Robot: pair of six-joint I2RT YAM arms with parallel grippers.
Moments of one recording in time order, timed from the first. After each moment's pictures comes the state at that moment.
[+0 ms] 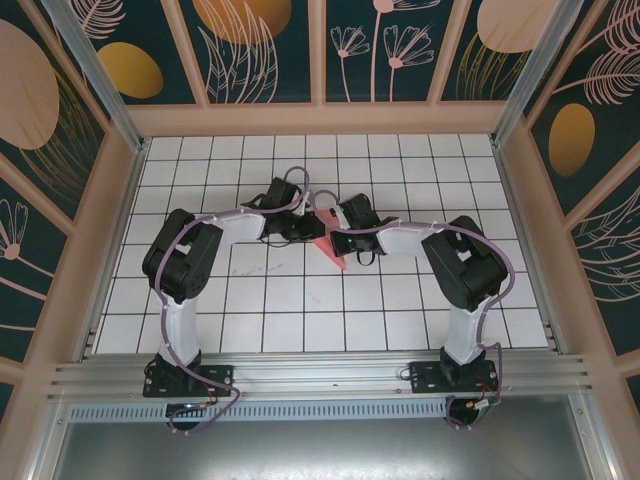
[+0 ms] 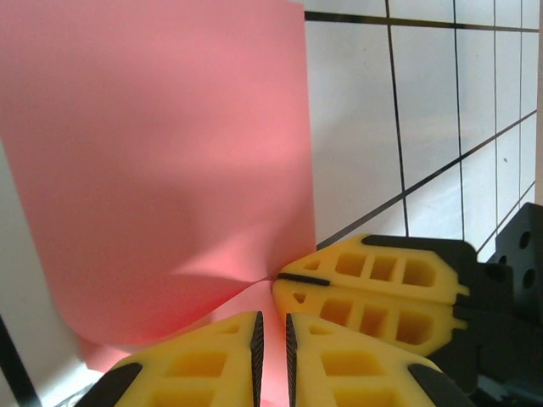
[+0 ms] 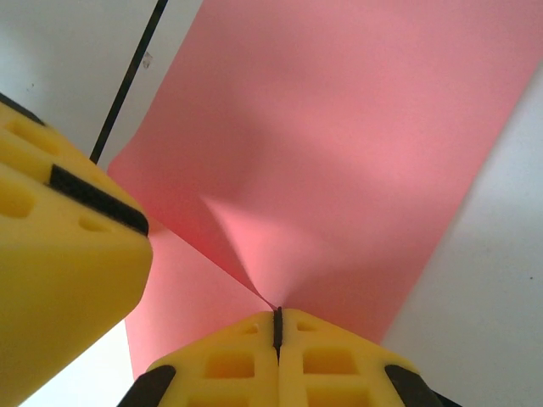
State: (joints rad) left arm -0.51 2.01 1.22 -0.11 0.57 -0.62; right arm 0.62 1.88 1.03 -0.11 -0.13 0.23
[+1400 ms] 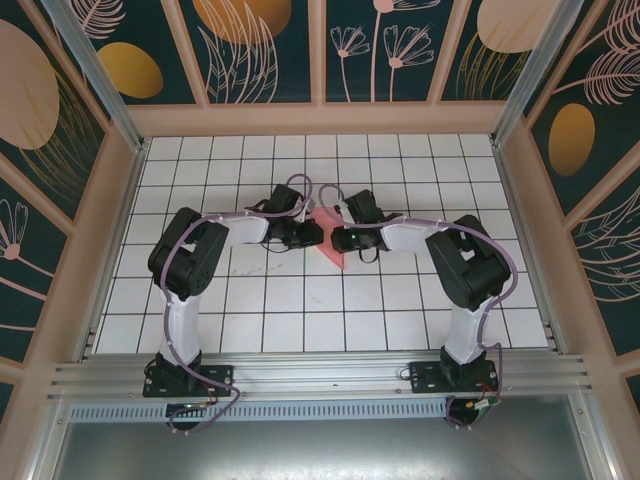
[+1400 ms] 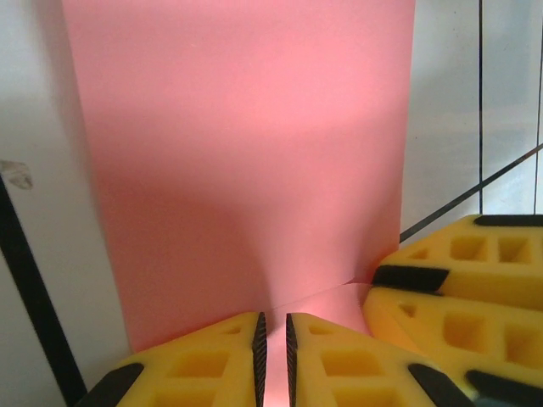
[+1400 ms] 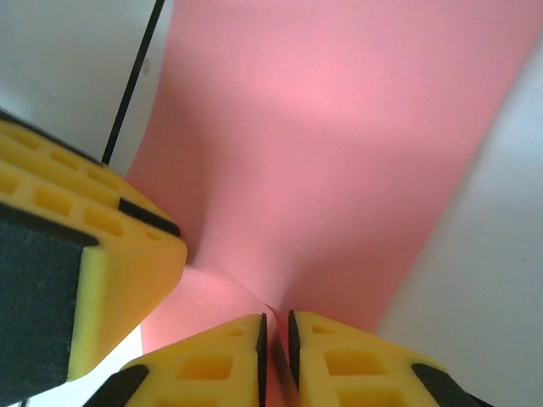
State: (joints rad) left arm -0.52 2.05 1.20 -0.12 0.50 -0.60; right arm 0.57 1.87 1.05 -0.15 -0.21 0.29
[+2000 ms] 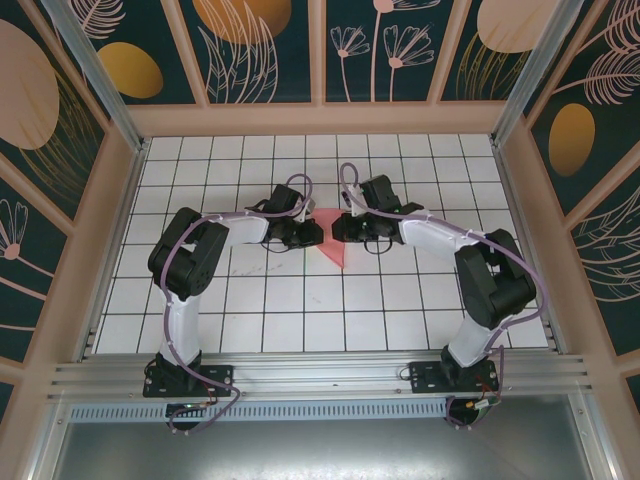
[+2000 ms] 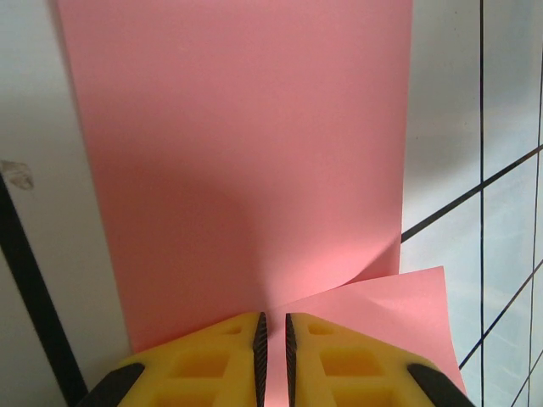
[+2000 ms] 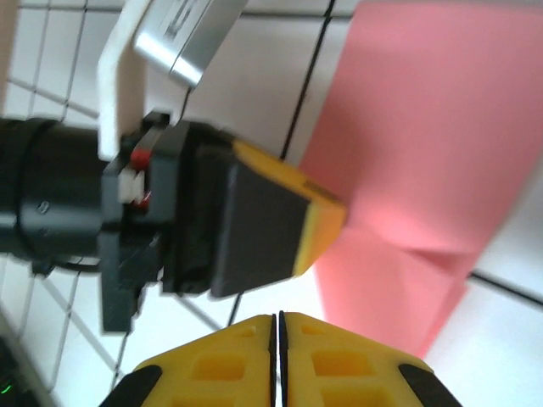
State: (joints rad) left arm -0.52 2.05 1.20 -0.12 0.50 -0.59; right arm 0.53 1.70 1.07 -0.28 -0.51 0.42
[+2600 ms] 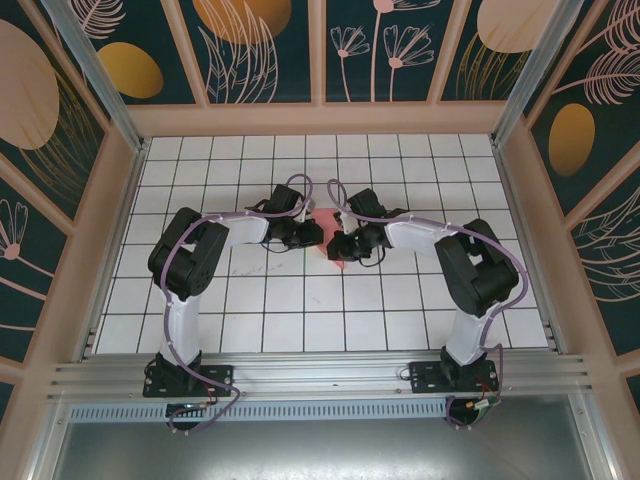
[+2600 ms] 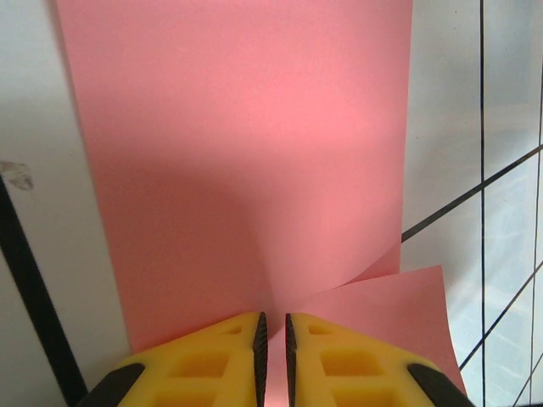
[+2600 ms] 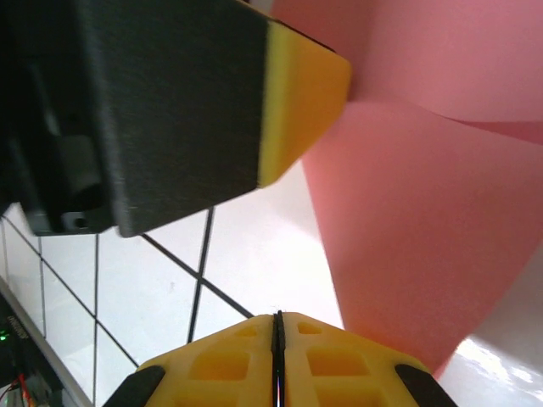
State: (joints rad) left arm -0.52 2.05 1.20 -0.12 0.50 -0.59; right arm 0.58 1.82 1.07 -0.35 -0.52 0.43
